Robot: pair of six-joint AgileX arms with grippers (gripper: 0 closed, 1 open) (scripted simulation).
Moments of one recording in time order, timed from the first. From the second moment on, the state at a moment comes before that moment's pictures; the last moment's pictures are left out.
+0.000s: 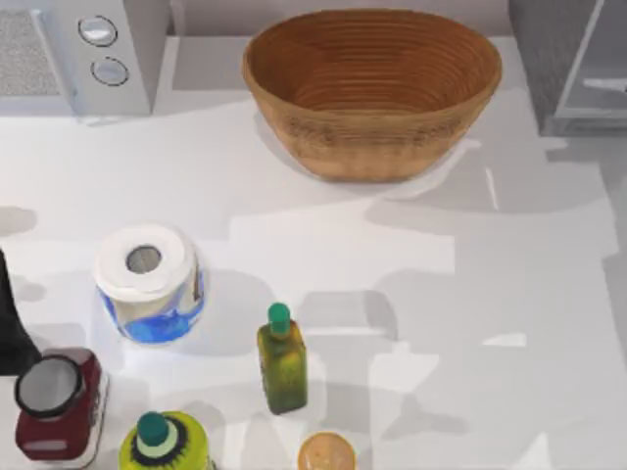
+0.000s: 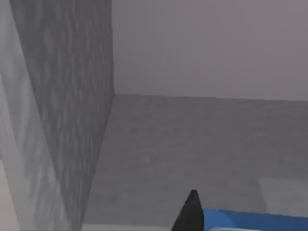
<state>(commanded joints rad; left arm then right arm) 0.00 0.00 0.00 0.00 0.00 0.00 -0.09 1.82 0.87 0.79 -0.08 -0.04</state>
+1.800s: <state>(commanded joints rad) 0.00 0.00 0.00 0.00 0.00 0.00 -0.22 2.17 1.44 0.32 -0.24 -0.08</state>
